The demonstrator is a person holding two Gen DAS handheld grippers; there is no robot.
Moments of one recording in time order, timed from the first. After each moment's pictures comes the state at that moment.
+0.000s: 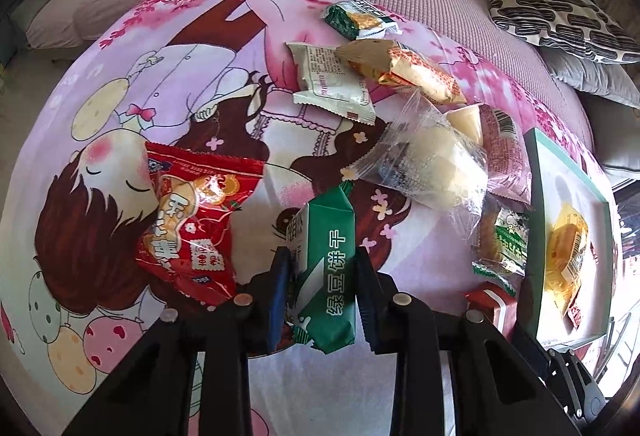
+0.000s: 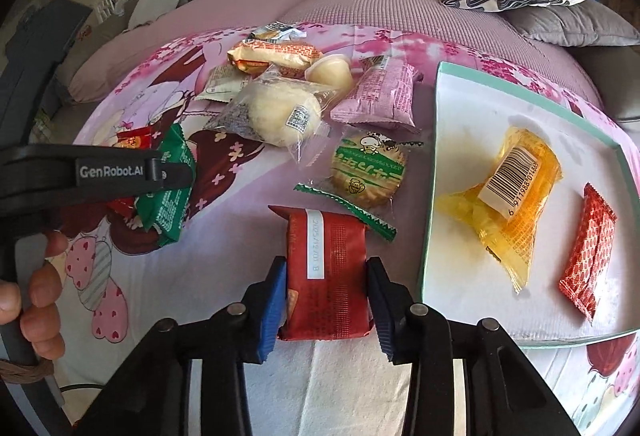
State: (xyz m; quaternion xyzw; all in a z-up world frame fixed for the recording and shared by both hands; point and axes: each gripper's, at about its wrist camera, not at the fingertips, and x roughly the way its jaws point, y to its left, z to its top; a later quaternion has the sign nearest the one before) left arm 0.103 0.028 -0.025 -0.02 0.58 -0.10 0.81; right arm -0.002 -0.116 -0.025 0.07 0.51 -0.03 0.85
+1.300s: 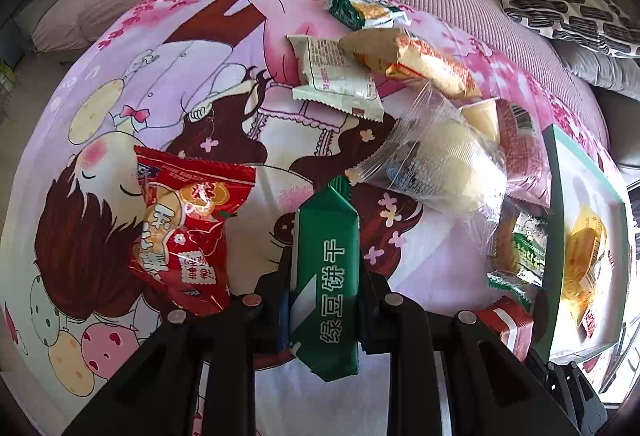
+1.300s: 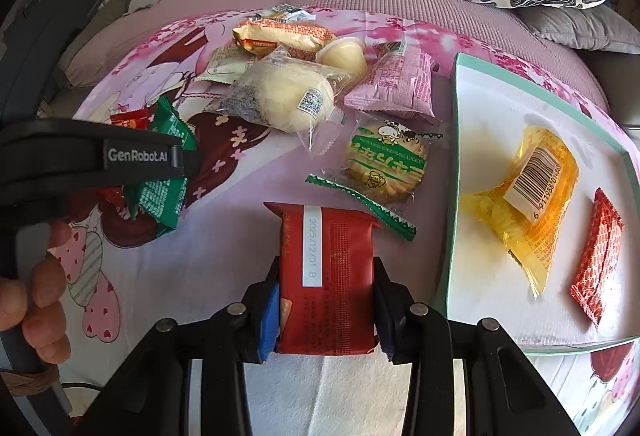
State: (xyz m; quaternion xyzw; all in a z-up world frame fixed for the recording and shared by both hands) left arm 0.111 0.016 -0.037 -0.01 0.58 -0.08 0.81; right arm 0.009 -0.105 -0.035 0.05 0.53 -0.02 0.85
